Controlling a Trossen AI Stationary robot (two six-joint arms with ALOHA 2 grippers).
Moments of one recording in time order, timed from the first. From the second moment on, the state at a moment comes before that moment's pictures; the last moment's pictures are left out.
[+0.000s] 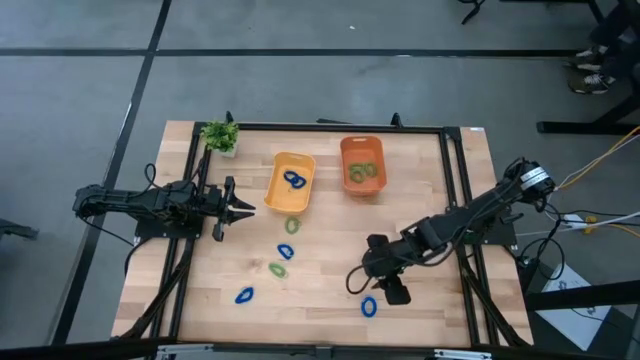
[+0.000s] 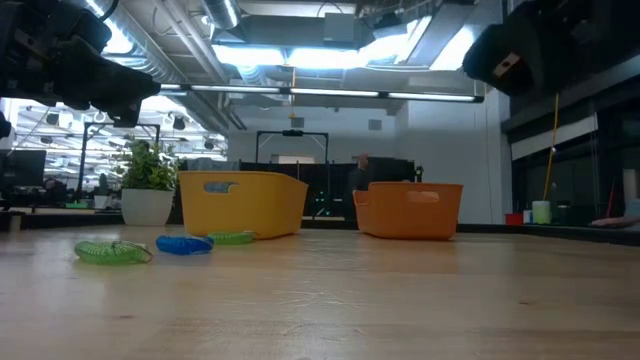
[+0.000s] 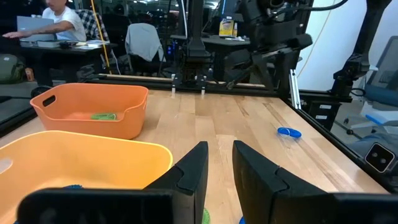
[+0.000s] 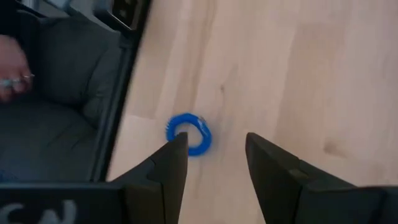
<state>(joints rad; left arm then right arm) -0.03 0.07 0.01 0.03 0.02 -0.09 0.47 1.49 1.06 -0.52 -0.12 0.34</state>
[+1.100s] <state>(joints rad) -0.03 0.07 0.01 0.03 0.02 -0.09 0.55 1.82 1.06 -0.37 -0.15 0.60</state>
